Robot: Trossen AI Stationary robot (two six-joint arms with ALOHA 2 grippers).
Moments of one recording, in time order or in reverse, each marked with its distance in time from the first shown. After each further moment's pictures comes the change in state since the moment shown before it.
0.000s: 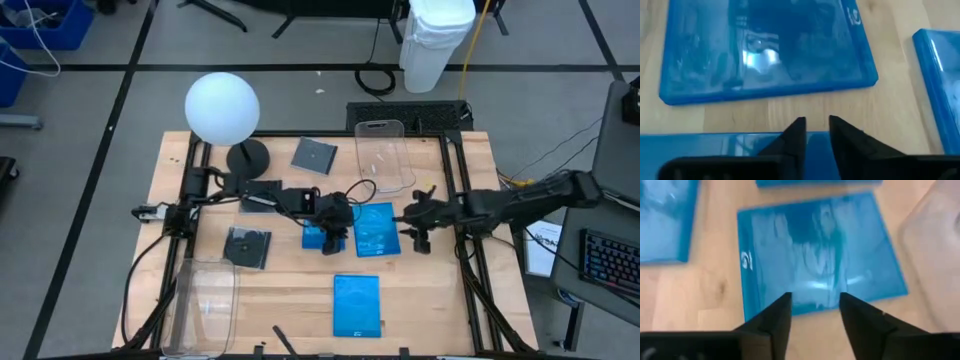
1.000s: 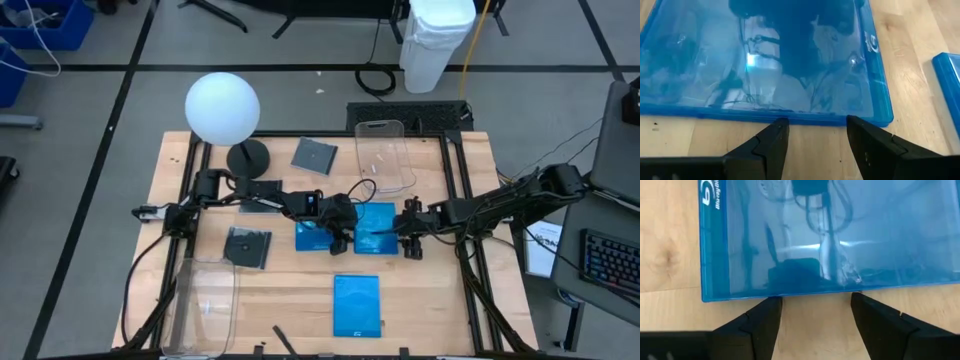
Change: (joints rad) left arm 0.004 0.141 0.002 0.171 0.040 -0.085; right arm 0.023 0.304 -0.049 0.199 0.007 0.011
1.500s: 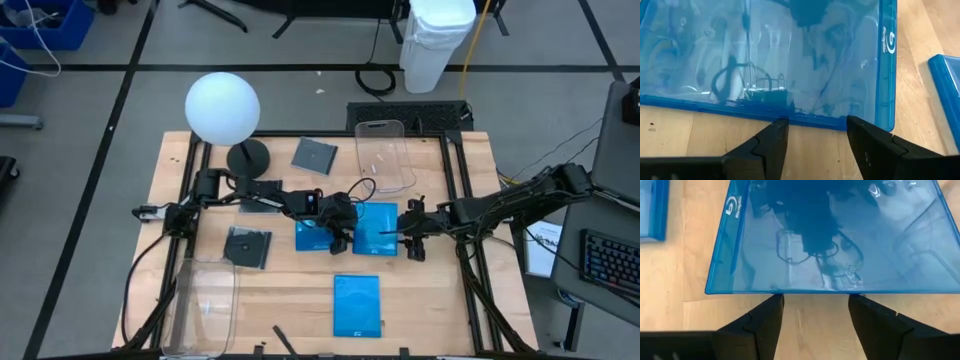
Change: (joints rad) left arm 0.005 0.000 -0.002 0.020 0.015 -0.003; right arm 0.058 -0.142 0.006 -0.050 0.034 0.054
